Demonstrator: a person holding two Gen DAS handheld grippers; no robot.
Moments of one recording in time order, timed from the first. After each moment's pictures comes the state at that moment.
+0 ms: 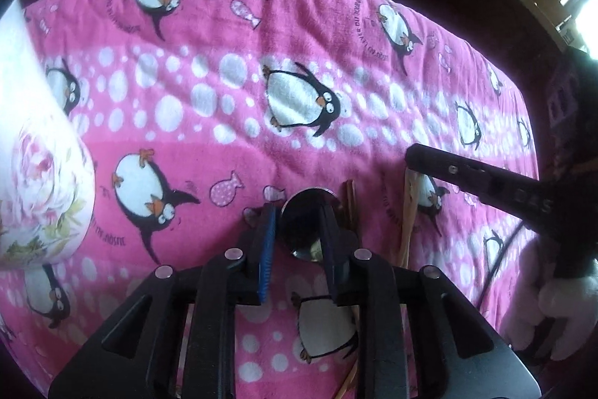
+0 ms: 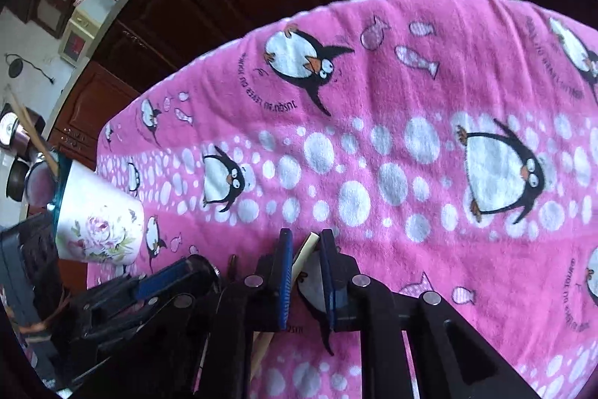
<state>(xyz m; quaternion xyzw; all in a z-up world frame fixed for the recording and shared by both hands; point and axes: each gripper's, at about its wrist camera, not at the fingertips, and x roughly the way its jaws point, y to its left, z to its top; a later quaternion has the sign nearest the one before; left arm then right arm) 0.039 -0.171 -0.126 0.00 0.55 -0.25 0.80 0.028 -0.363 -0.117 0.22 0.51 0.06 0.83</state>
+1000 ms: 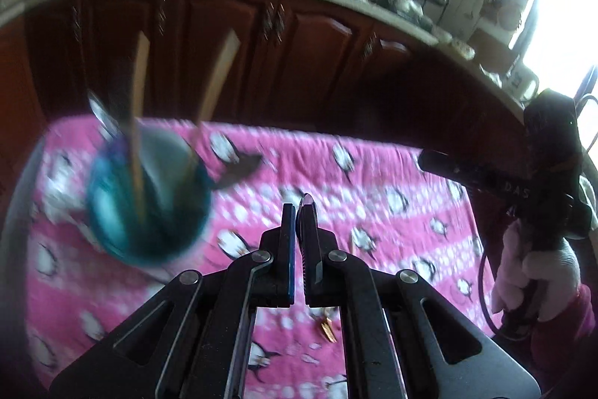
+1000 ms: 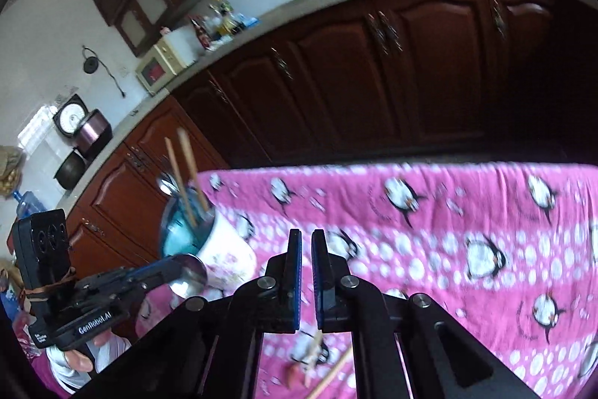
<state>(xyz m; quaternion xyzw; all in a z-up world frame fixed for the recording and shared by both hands) -0.016 -0.066 0.042 -0.03 0.38 -0.28 0.88 -0.024 -0.322 0.050 0.17 0.35 0.14 0.91</state>
